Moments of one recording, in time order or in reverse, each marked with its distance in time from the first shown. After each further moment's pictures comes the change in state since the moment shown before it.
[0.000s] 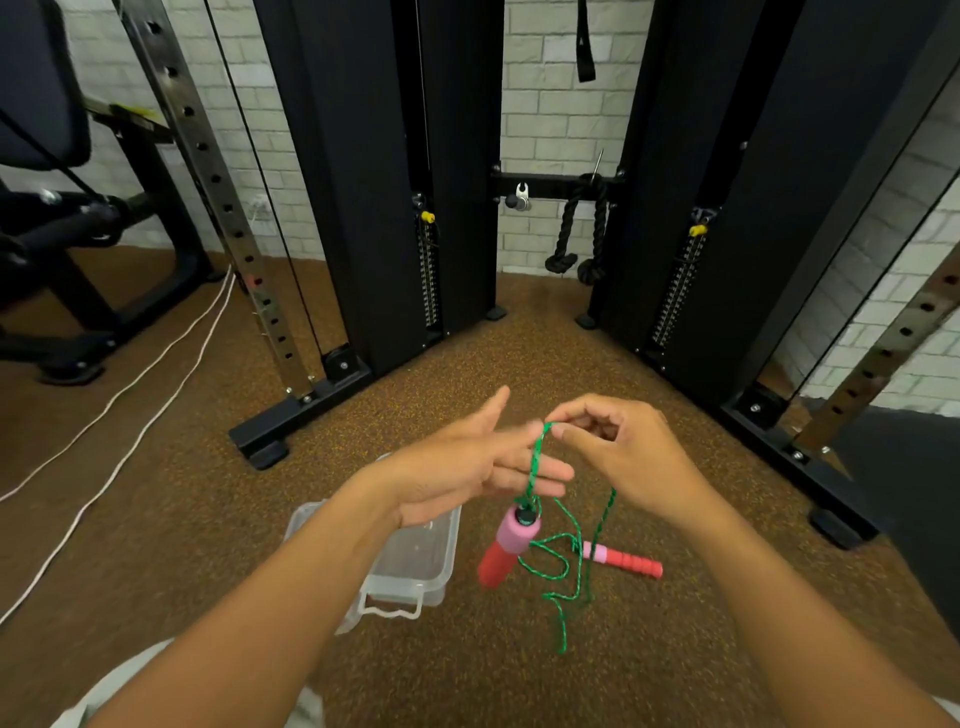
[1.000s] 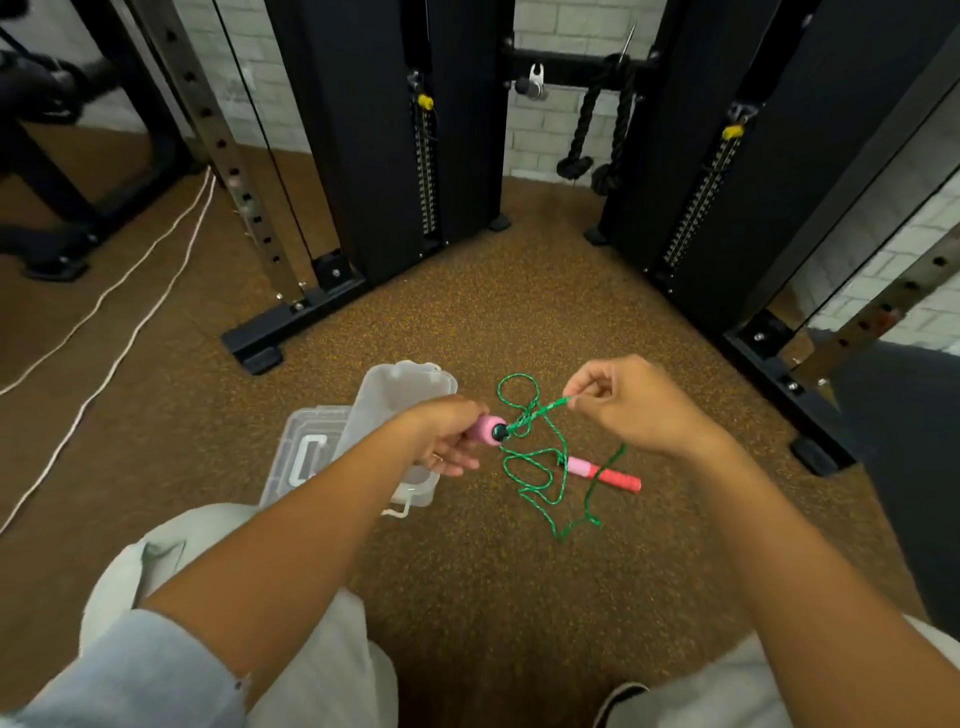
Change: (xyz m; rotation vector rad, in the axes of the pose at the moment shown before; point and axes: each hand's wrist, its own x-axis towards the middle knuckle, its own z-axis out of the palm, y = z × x) left_hand 0.067 -0.091 -0.016 0.131 0.379 -0.586; right_hand -0.001 0.043 -0.008 -0.286 -0.279 0.282
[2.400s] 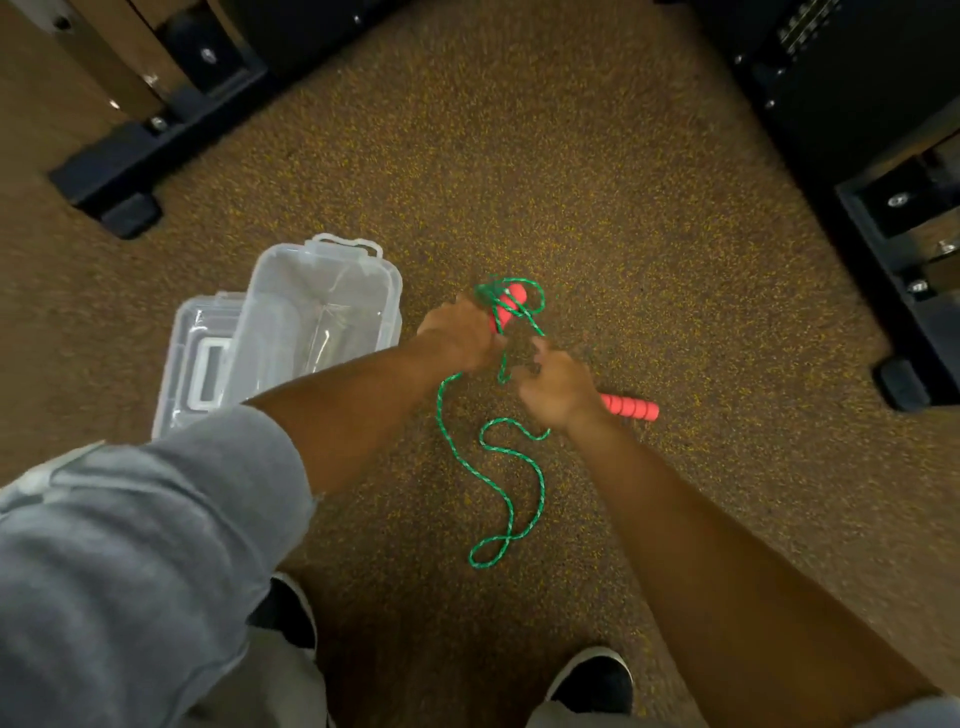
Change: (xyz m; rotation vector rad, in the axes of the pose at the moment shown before) left_hand 0.297 0.015 0.057 1.110 0.206 0.227; right_hand 0.167 0.162 0.167 0.044 -0.292 0.476
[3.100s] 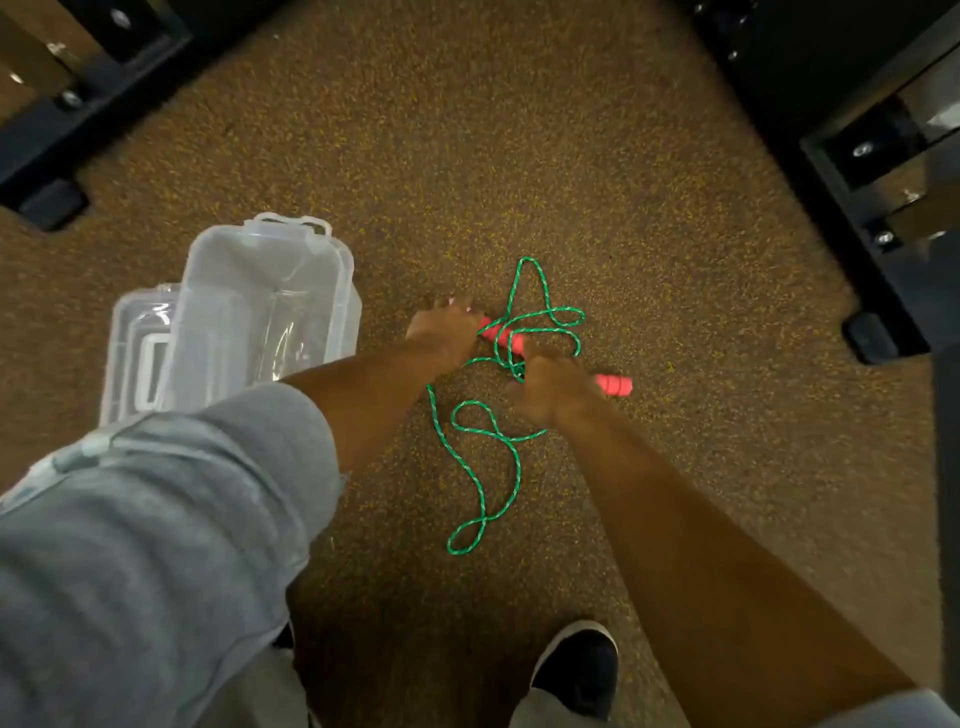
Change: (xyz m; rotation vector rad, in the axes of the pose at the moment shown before) left_hand 0.039 0.018 0.067 0.152 -0.027 0.141; right_hand 0.010 0.050 0.007 -0.383 -0.095 0.032
